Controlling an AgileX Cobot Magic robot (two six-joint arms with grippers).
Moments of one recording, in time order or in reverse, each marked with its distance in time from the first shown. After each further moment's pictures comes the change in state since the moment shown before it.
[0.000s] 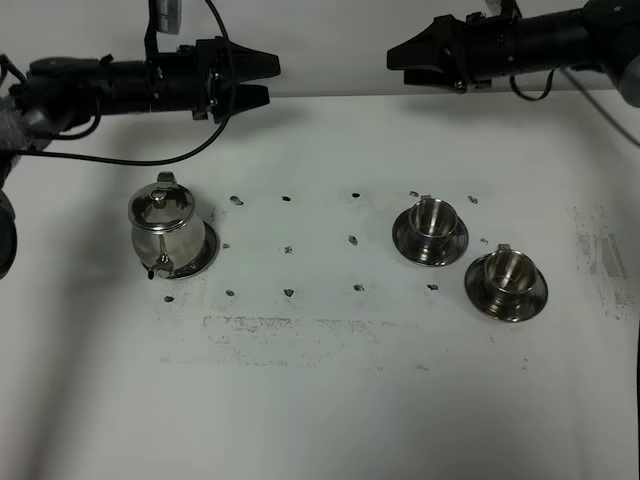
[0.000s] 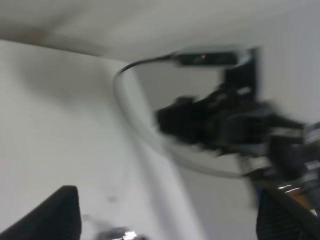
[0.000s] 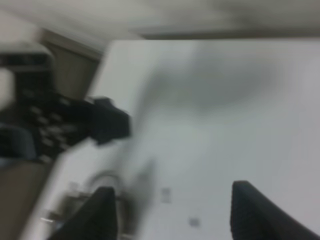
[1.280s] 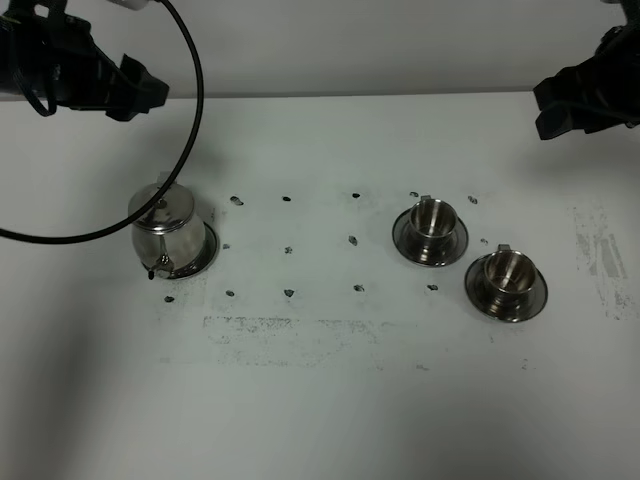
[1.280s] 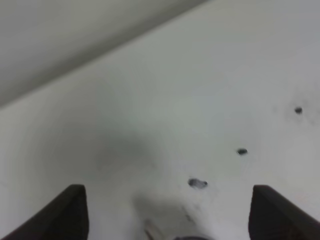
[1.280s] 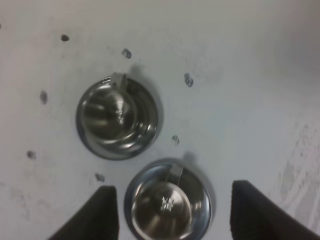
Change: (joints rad) left arm -0.046 -0.915 0.891 0.841 -0.619 0.114; right arm 0.015 -0.941 0.994 -0.852 -0.189 0.242
